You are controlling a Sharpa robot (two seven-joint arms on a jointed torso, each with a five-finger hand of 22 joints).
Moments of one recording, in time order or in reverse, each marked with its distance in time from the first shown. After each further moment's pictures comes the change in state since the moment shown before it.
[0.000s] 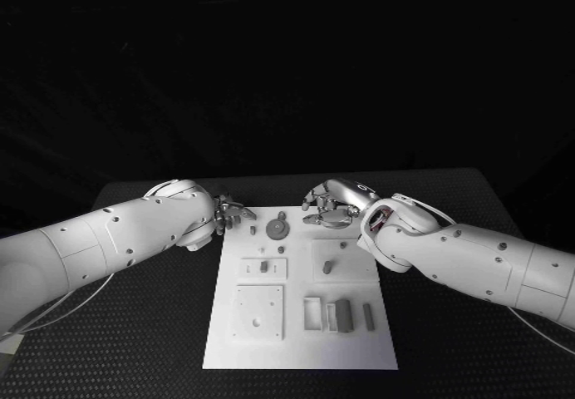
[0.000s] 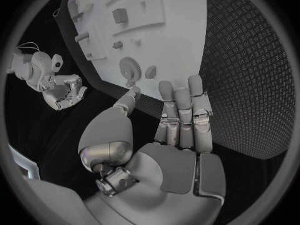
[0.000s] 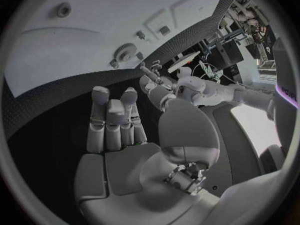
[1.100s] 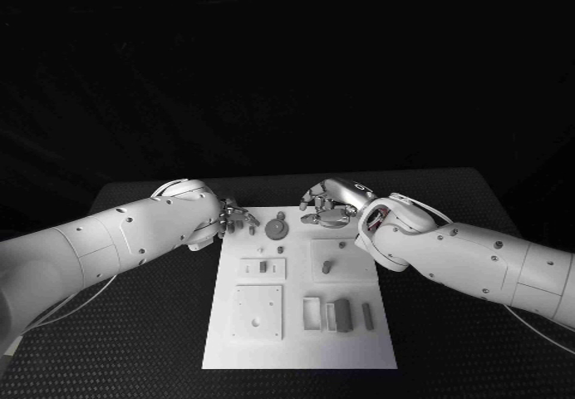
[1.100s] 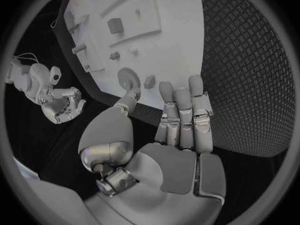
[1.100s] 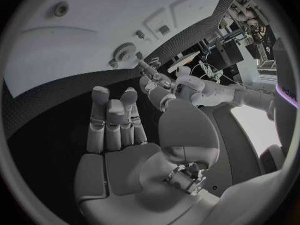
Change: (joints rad) left arm -0.006 0.058 -0.004 -0.065 -0.050 0.098 0.013; left_hand 0.012 0.047 -0.019 0.007 -0.012 0.026 -0.022 0.001 -0.022 -0.006 0.001 0.014 -0.003 0.000 0.000 0.011 -0.004 0.000 0.002 0.005 -0.005 0.000; right arm 0.000 0.006 0.000 -0.005 0.001 0.000 0.000; right_hand -0.004 0.004 0.003 0.003 0.000 -0.003 0.000 0.000 0.001 0.000 0.000 0.000 0.000 -0.001 0.001 0.000 0.000 0.000 -0.002 -0.001 0.000 0.000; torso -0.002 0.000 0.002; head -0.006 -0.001
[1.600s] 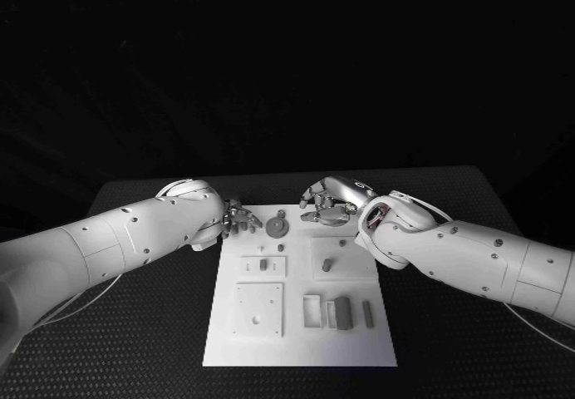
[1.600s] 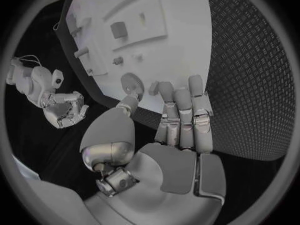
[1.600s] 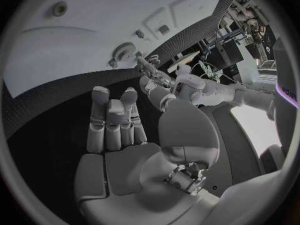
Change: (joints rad) left arm -0.010 0.011 0.000 -0.006 0.000 0.018 0.021; left_hand 0.014 0.043 -0.020 -0.020 0.004 0.008 -0.008 0.006 -0.007 0.000 0.000 0.000 -0.003 0.002 0.001 0.004 -0.002 0.000 0.000 0.000 0.000 0.000; right arm 0.000 0.002 0.000 -0.001 0.001 0.000 0.000; right_hand 0.000 0.000 0.000 0.000 0.000 0.001 -0.001 0.000 0.000 0.000 0.000 0.000 0.000 0.000 0.000 0.000 0.001 0.000 -0.001 0.001 0.000 0.000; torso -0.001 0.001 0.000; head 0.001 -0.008
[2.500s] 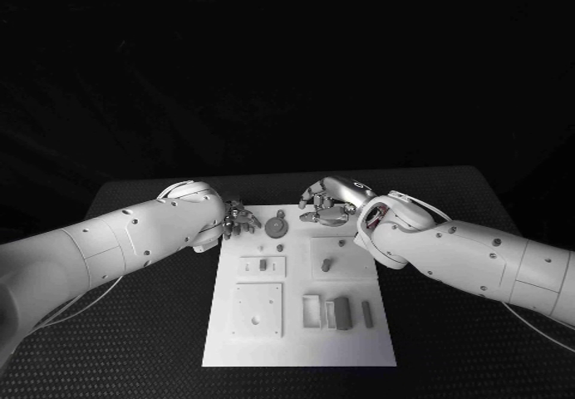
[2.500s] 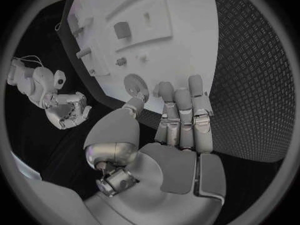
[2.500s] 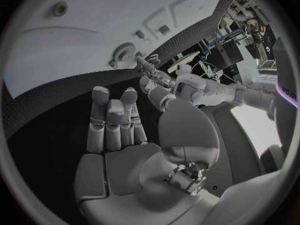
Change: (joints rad) left arm -0.003 0.002 0.000 0.008 0.001 -0.009 0.011; left_hand 0.036 0.094 -0.011 -0.048 0.000 0.004 -0.004 0.002 -0.012 -0.001 -0.001 0.008 -0.007 -0.004 -0.004 0.008 -0.006 0.000 0.000 0.000 0.000 0.000; right arm 0.000 0.002 0.000 -0.003 0.001 0.003 0.000; right_hand 0.000 0.000 -0.003 0.003 0.000 -0.001 0.002 0.000 0.001 0.000 0.000 0.000 0.000 0.001 -0.001 0.000 0.000 0.000 0.001 0.002 0.000 0.000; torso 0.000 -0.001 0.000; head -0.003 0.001
